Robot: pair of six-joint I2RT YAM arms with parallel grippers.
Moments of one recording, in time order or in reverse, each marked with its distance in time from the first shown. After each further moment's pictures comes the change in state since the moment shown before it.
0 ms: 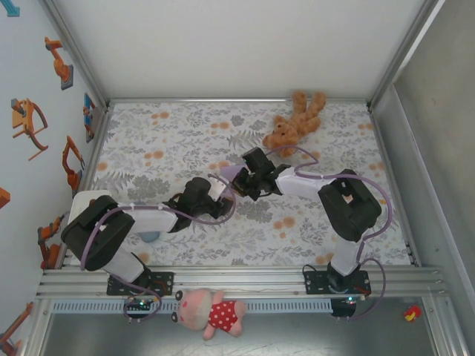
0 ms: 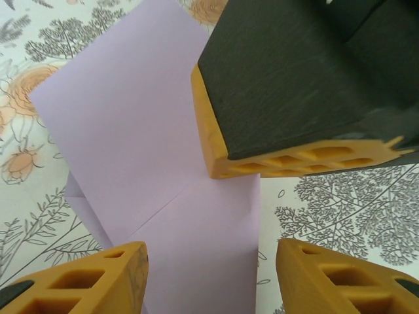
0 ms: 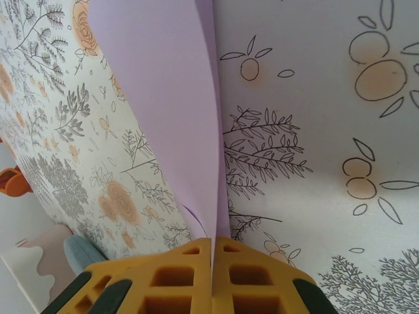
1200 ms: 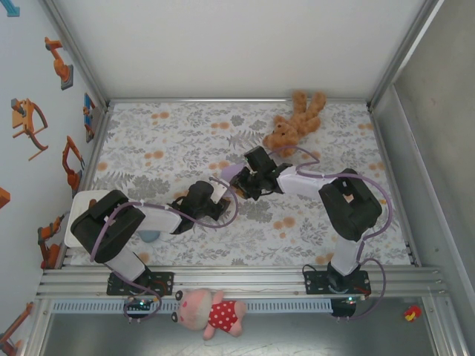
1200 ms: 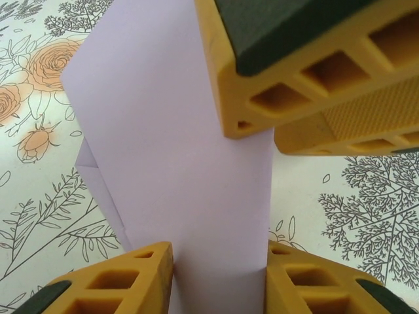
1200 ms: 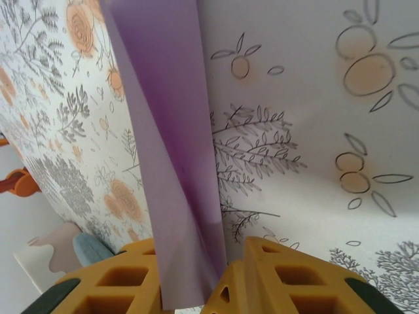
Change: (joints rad) left arm -0.020 0.099 -0.011 0.077 -0.097 0.018; right arm -0.024 -0.001 0.001 -0.010 -0.036 0.022
